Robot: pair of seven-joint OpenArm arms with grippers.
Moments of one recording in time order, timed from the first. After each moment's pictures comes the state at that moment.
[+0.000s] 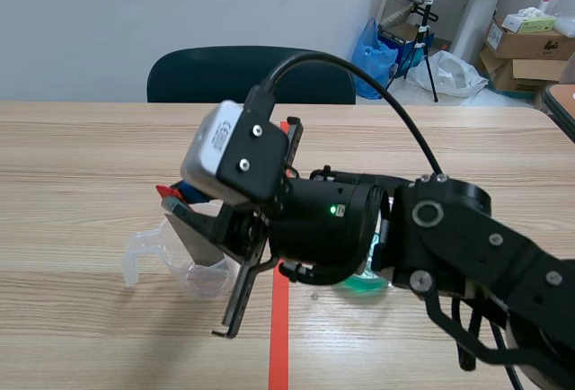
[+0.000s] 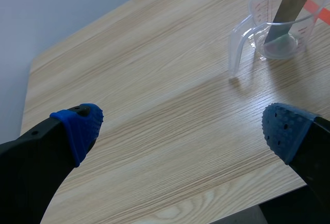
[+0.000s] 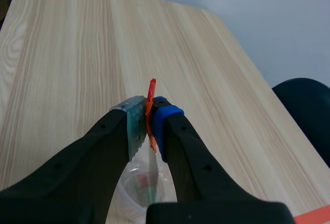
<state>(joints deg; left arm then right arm) 80.4 -21.8 -31.2 114.3 -5.1 -10.9 -35.4 2.9 20.0 -38.7 93.3 -9.6 30.1 16.1</state>
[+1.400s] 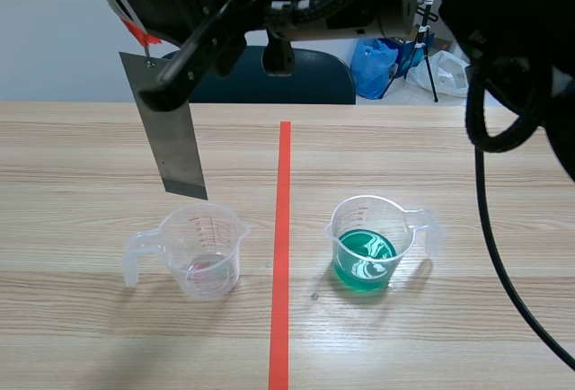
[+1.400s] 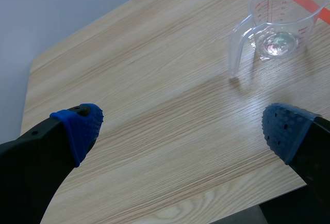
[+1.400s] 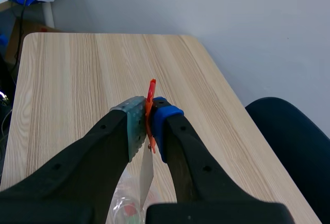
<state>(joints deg) 80.4 -21.8 -31.2 114.3 -5.1 -10.9 -35.4 18.1 20.0 -32.6 118.4 31.4 29.1 -32.9</state>
